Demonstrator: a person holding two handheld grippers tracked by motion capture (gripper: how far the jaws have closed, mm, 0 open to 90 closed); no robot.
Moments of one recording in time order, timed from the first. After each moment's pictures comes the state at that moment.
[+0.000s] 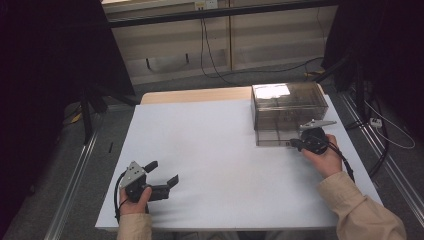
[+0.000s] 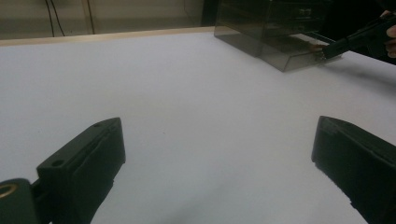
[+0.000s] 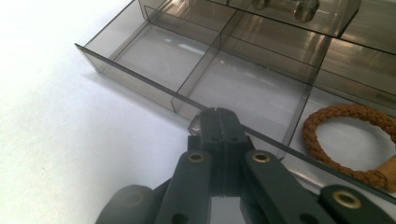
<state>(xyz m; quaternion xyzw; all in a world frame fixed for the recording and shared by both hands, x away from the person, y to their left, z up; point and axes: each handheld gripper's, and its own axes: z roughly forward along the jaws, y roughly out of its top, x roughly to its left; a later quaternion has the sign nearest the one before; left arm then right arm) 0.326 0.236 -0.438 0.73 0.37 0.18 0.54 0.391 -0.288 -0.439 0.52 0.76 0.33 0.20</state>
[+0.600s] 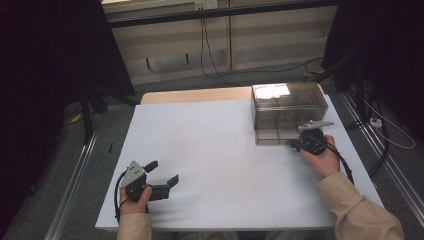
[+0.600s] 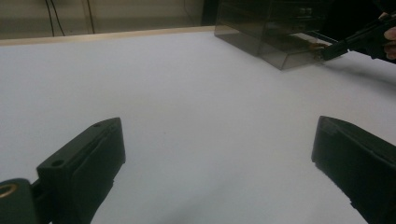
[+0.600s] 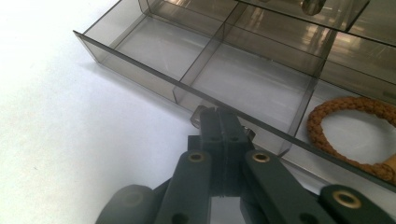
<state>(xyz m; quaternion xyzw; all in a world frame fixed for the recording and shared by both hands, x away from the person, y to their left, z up) 0.327 0.235 -0.438 0.73 0.36 0.18 0.54 0.392 -0.285 -0.444 0.52 0.76 0.33 0.20</state>
